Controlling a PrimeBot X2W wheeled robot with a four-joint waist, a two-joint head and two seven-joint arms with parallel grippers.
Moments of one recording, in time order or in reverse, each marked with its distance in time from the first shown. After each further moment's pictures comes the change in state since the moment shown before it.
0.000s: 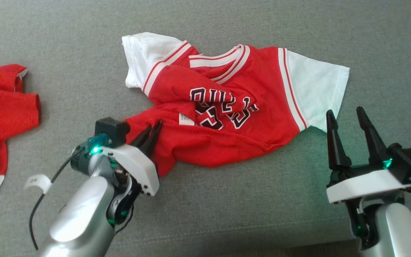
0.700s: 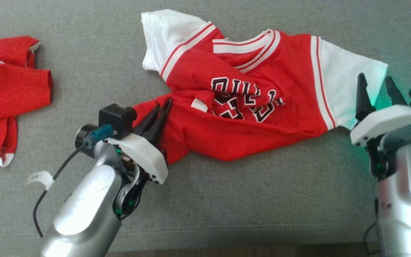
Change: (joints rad) left arm -0.043 -0.004 -0.023 -0.095 0.039 0.029 -0.065; right arm -0.385 -0.004 -0.236 0.463 -0.065 0.000 0.129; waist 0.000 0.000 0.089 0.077
